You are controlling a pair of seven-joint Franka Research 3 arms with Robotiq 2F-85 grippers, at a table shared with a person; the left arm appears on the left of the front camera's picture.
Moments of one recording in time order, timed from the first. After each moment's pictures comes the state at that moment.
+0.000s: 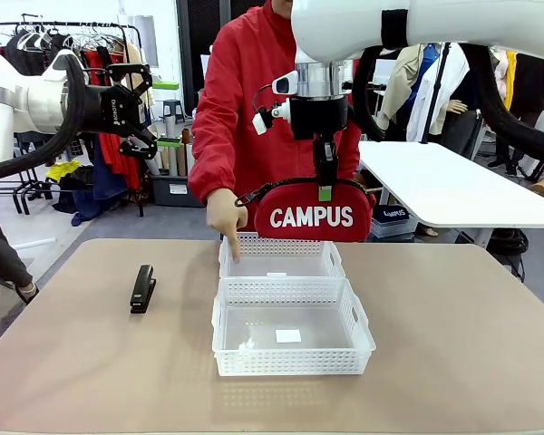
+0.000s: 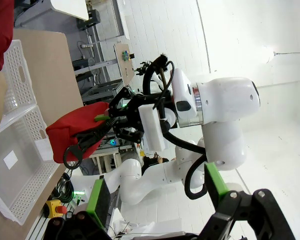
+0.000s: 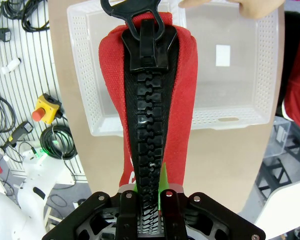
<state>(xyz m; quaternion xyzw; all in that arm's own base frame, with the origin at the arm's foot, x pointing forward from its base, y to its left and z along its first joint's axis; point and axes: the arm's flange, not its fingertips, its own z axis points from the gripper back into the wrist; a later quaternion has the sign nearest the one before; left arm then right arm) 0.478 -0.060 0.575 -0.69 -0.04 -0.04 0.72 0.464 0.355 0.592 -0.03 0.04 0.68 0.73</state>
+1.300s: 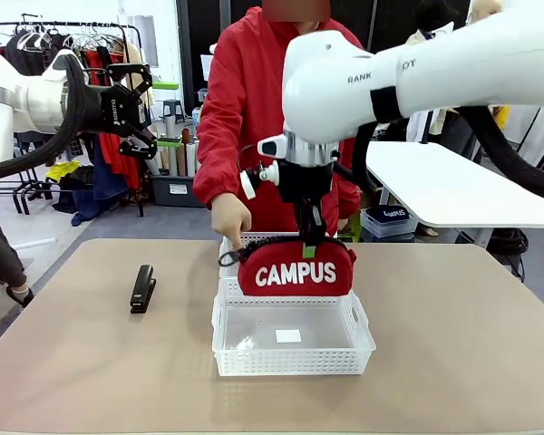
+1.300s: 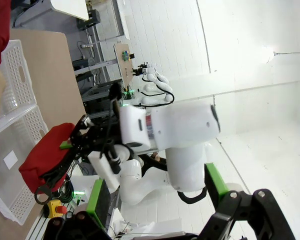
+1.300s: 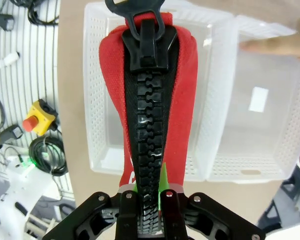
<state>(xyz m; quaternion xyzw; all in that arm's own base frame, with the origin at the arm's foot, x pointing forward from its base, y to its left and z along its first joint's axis) 0.478 -0.060 0.575 -0.69 -0.04 -0.04 0.72 0.427 0.373 0.489 0.00 0.03 0.74 0.68</state>
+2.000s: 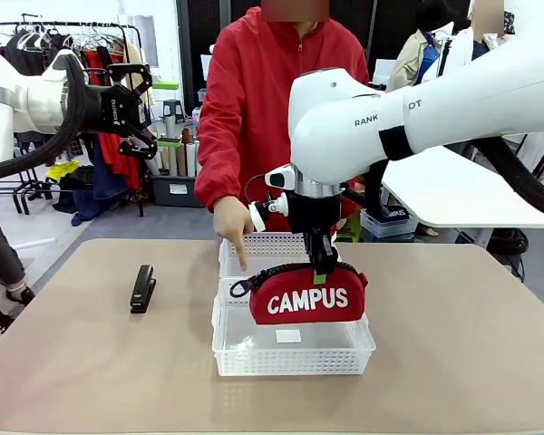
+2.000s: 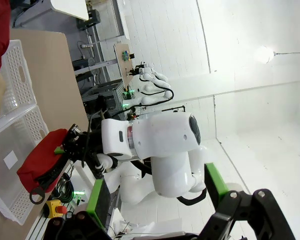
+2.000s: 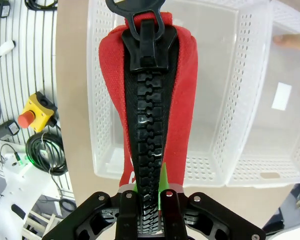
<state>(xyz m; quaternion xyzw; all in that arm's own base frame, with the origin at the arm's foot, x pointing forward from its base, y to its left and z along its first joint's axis) 0.478 -0.060 0.575 -0.69 -0.04 -0.04 0.72 0.409 0.361 0.452 -0.02 0.04 0.74 0.67</state>
